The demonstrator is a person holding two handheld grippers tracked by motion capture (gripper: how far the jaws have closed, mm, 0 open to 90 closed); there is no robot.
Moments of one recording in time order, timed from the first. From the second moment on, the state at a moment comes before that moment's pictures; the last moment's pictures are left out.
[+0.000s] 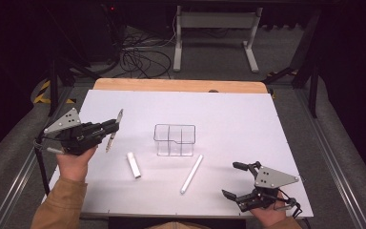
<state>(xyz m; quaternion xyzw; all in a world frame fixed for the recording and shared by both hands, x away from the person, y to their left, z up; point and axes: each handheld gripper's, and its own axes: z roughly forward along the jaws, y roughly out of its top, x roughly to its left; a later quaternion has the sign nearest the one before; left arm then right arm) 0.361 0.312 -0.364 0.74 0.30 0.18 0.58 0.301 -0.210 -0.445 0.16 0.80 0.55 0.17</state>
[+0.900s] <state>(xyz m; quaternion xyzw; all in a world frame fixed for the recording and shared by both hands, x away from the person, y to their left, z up) 0.385 0.261 -0.340 0.74 0.26 0.16 0.61 0.302 -0.209 -0.446 0.16 0.80 0.55 0.16</state>
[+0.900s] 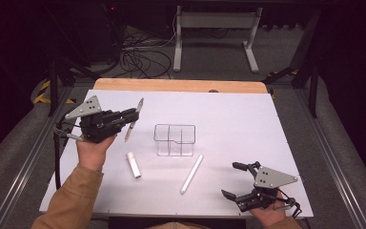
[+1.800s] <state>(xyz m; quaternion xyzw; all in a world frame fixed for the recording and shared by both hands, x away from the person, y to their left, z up) 0.414 0.200 -0.350 0.74 0.23 0.14 0.62 0.301 -0.209 -0.446 0.16 0.80 0.55 0.16</state>
